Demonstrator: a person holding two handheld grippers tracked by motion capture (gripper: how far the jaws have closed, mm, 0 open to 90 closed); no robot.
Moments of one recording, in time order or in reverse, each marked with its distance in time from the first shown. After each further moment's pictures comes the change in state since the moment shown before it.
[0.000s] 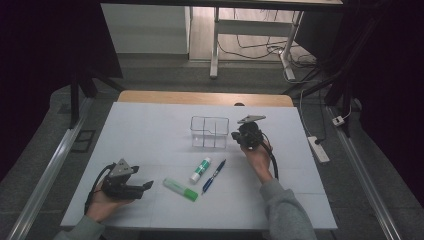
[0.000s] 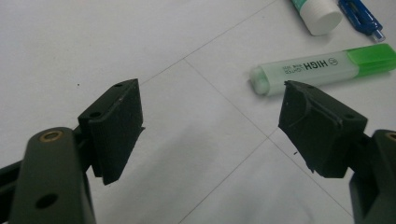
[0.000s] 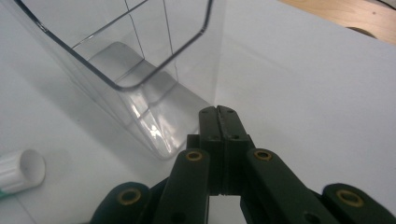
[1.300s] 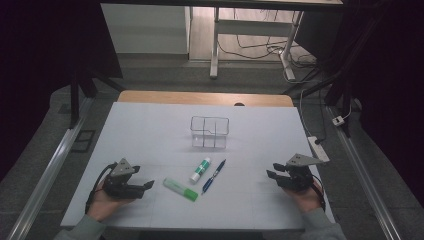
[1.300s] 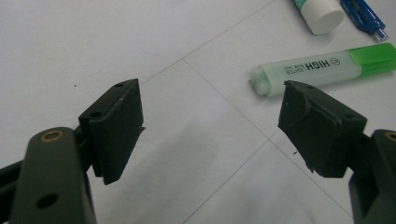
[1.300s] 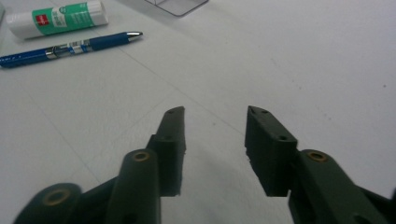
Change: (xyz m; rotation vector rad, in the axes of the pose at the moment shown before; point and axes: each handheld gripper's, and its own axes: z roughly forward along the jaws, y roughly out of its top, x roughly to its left) left arm 0.000 0.002 0.003 0.008 -0.005 -0.003; right arm -0.020 -0.128 -0.131 -0.079 0.057 -0.029
